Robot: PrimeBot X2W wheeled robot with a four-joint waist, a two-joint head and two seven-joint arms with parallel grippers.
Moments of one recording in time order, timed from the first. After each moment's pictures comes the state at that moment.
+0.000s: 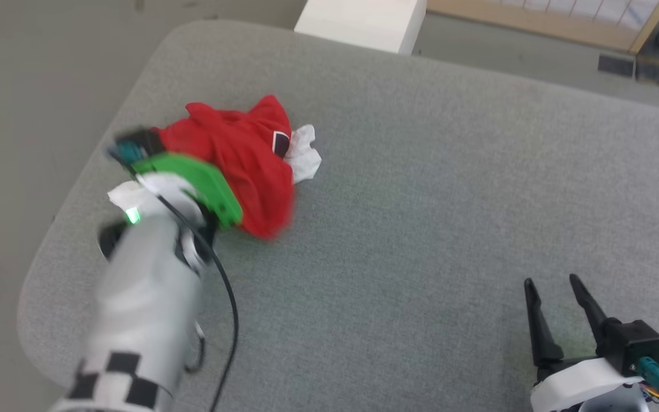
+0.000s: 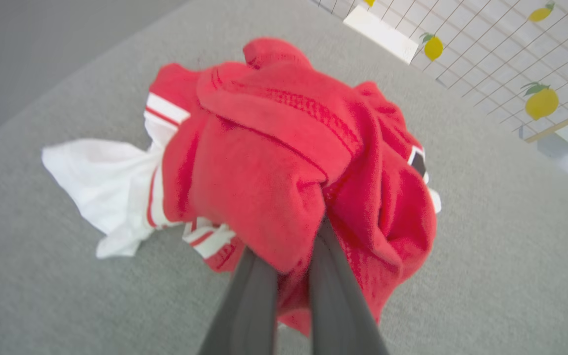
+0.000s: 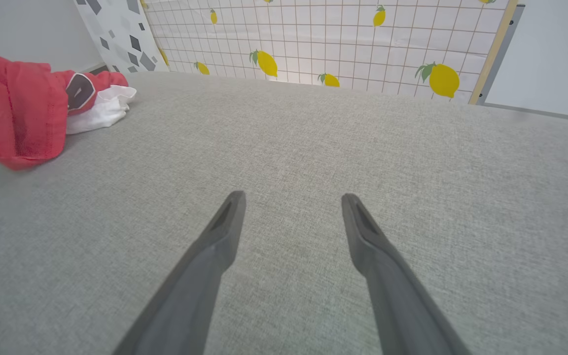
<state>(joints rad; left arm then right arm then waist) -0.76 0.07 -0.12 0.85 -0.53 0.11 0.15 0.06 -0.05 -0.05 0.11 0.05 0.13 -0.19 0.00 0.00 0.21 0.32</state>
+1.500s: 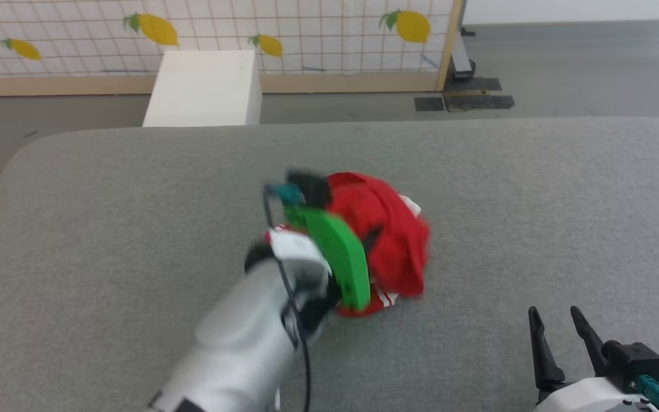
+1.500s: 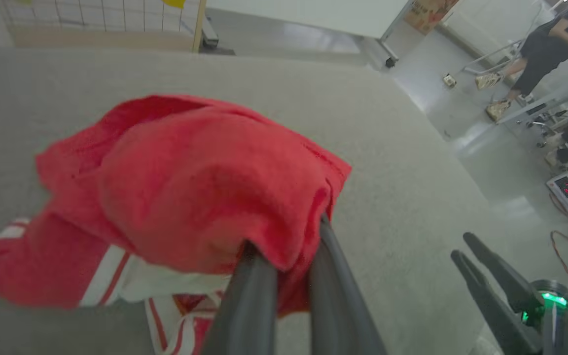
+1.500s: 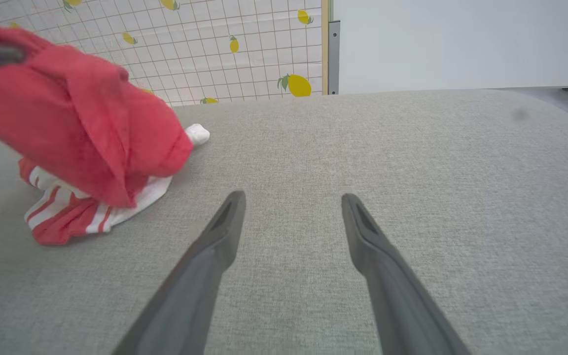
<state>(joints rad) -0.68 0.05 -0.73 0.62 -0.94 -0.06 0.18 0.06 -0.05 -0.08 0.29 0.11 0.13 -0.26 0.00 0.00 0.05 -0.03</state>
